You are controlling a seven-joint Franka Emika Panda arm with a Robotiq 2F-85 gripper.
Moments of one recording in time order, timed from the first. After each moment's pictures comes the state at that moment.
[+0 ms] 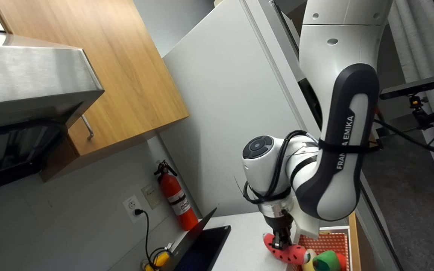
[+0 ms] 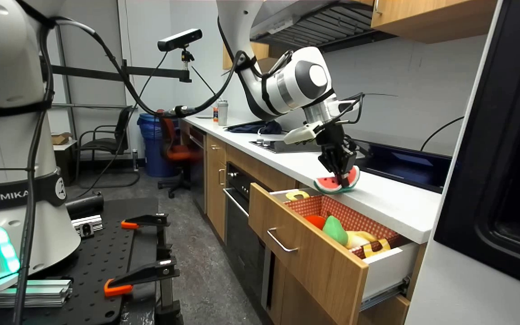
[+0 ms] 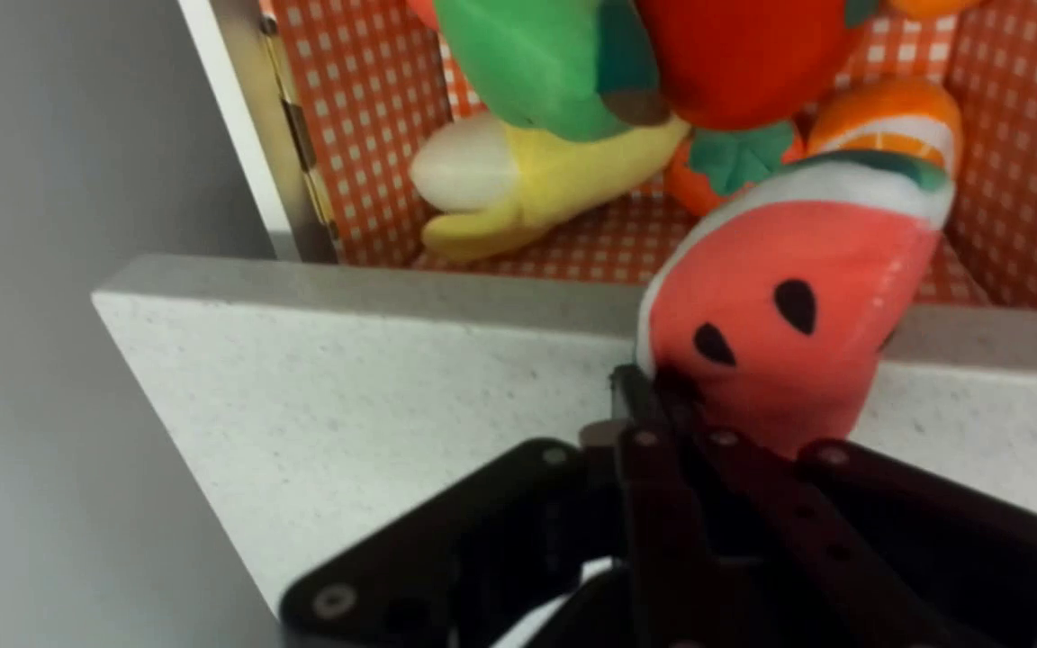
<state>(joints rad) 0.35 0.49 -0.32 -2.05 -0.49 2.81 0.50</state>
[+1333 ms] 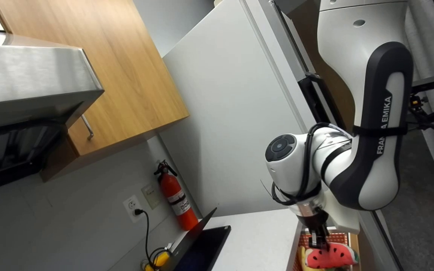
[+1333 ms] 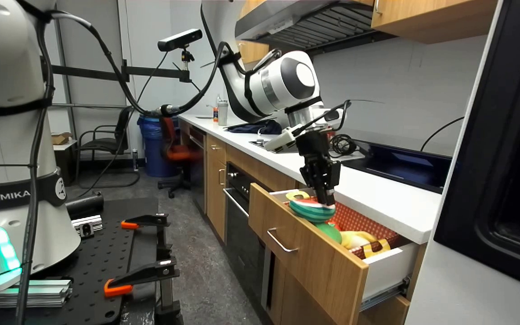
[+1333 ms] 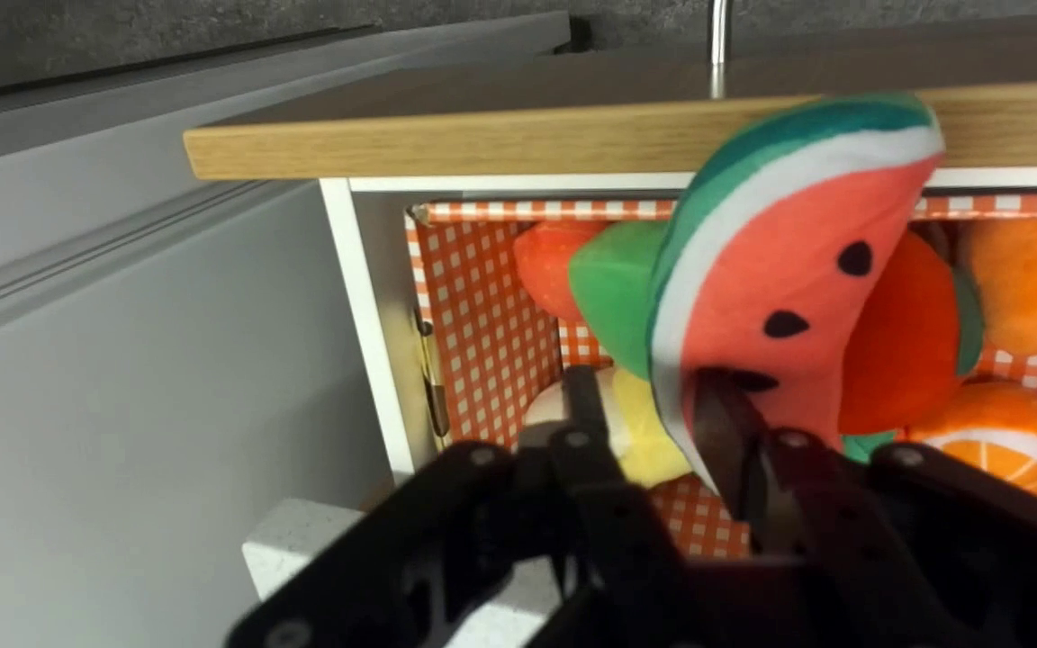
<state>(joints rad) 0.36 0.40 -0.36 -2.24 -0.60 2.72 0.56</state>
